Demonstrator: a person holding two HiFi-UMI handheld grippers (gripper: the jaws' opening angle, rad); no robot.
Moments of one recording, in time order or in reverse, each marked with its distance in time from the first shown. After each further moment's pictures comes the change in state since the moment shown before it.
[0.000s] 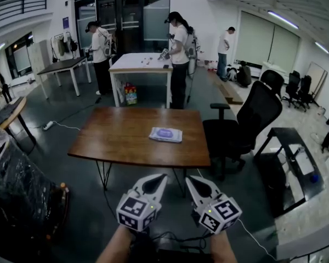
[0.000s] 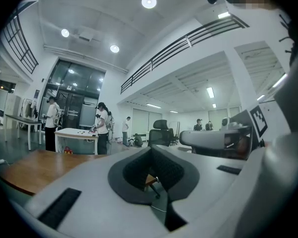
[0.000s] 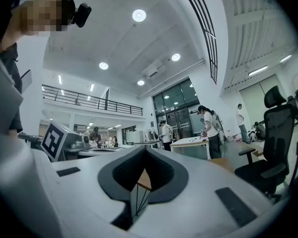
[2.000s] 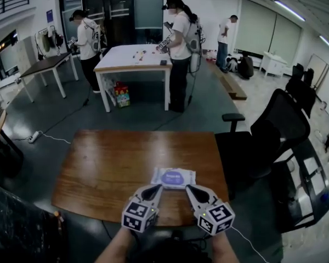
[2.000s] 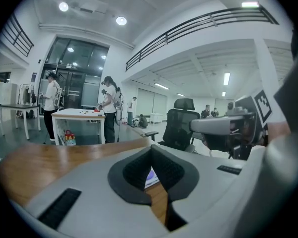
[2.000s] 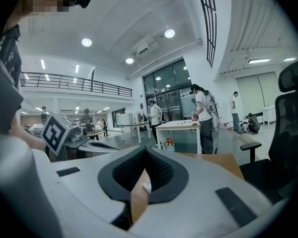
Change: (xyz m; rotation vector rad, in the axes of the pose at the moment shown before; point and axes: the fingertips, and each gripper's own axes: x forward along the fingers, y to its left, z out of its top) left arm 0.258 0.303 -0.087 -0.070 0.237 -0.006; right arm 0.307 -0.239 -0.077 0.003 0.226 -0.130
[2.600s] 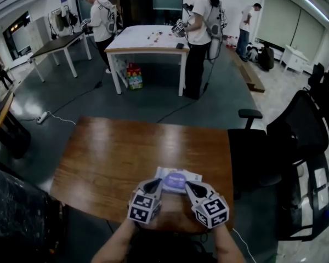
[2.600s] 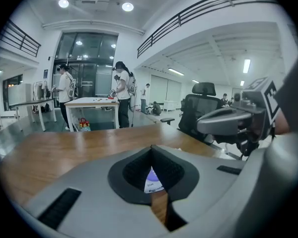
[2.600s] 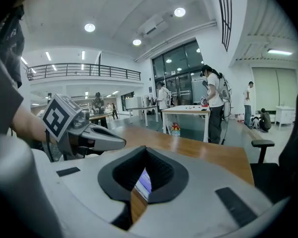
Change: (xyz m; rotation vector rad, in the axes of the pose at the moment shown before) left arm 0.074 0.055 -0.046 -0.045 0.159 0.163; right arm 0.075 -0.060 -0.054 -0.076 0.205 0.102
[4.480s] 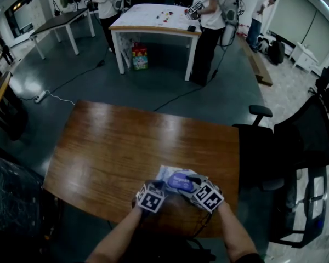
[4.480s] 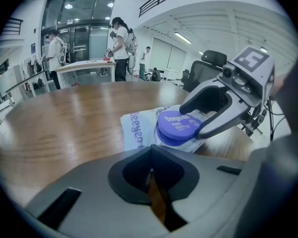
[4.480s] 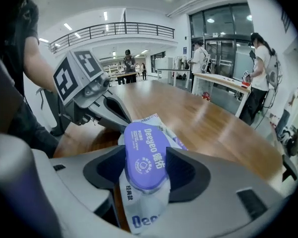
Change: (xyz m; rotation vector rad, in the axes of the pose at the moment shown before) left arm 0.075 0.019 -0.121 -0.048 0.438 -0.067; right arm 0.095 -0.016 -0.114 -0.254 0.472 0.301
